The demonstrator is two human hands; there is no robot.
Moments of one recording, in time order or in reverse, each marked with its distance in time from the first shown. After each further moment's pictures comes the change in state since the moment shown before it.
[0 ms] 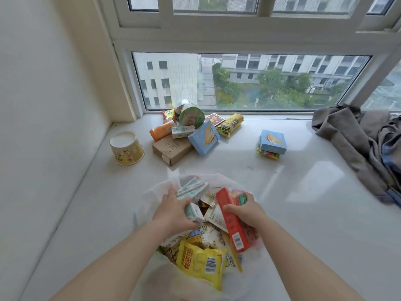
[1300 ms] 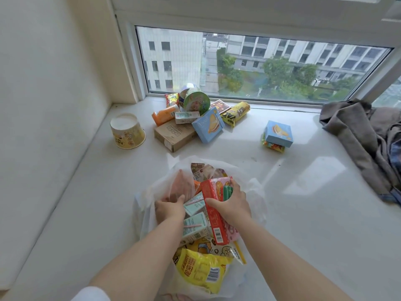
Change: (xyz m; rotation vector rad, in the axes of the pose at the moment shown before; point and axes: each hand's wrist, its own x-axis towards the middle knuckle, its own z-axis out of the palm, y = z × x) left_hand 0.020 0.002 0.051 -1.031 0.401 -0.936; right_hand -0.009 -0.021 0.054 -0.136 0.137 -0.109
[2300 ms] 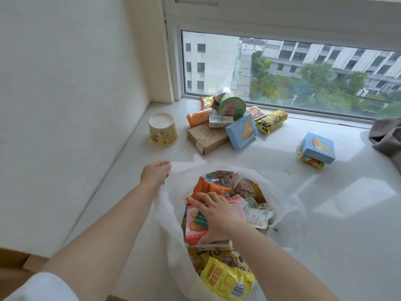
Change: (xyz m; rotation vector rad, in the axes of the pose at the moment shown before) left_hand 0.070 0.076 -0.117 -0.150 -0.127 0.278; right_hand 0.006 -0.051 0.067 -0.837 -0.315 -0.990
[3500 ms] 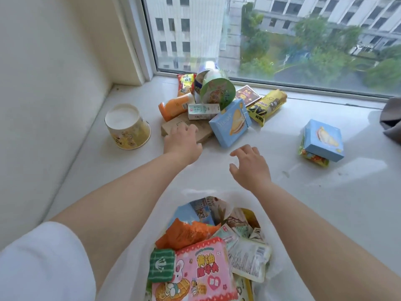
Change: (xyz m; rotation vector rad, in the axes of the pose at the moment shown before) left_hand 0.121 0.084 0.178 1.089 -0.169 0.552; right_hand 0.082 0.196 -0.068 0.198 0.276 0.592
